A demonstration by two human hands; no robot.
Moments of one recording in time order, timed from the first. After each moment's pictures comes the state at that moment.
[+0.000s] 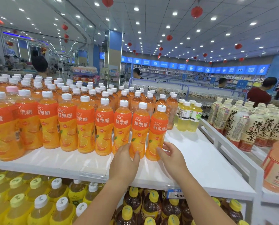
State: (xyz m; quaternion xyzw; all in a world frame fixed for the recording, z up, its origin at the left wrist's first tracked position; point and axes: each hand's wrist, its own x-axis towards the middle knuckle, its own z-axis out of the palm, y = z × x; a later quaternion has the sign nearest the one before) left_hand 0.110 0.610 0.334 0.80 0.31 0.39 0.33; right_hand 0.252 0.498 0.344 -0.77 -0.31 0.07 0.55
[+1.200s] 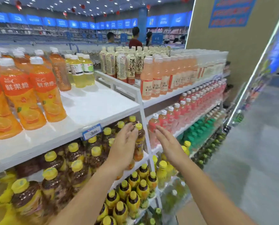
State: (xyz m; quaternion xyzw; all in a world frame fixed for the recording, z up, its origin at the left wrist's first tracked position) left_hand 0.092 0.386 0.297 0.78 -0.05 0.08 0.62; right_hand 0.100 0.212 0.296 -0.81 -0.02 -0.01 0.59
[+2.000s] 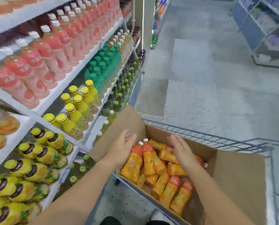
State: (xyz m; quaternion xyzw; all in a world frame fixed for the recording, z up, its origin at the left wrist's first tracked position) left_hand -0.022 0.059 0.082 0.80 -0.15 -0.34 0.47; right_hand -0.171 -0.122 0.063 -0.66 0.40 -0.06 0.63
